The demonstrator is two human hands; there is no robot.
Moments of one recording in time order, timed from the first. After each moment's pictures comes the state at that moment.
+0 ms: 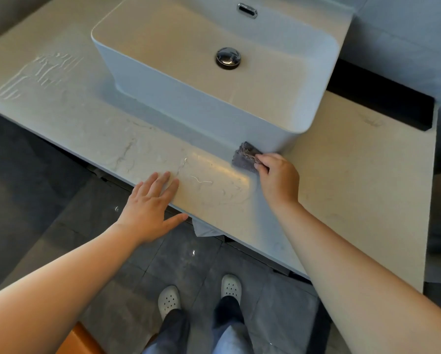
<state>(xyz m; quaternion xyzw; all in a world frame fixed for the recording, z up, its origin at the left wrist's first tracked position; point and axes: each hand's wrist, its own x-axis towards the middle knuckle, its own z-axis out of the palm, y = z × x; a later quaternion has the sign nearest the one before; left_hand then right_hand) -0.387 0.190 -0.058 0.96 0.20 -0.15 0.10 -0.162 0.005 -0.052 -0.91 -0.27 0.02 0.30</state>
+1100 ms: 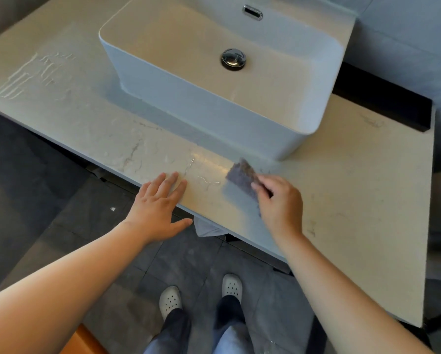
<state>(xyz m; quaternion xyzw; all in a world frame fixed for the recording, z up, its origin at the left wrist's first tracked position) -0.388 0.197 -0.051 0.97 0.17 -0.17 0.07 -0.229 -0.009 -0.025 -0.90 -0.26 0.02 0.35</state>
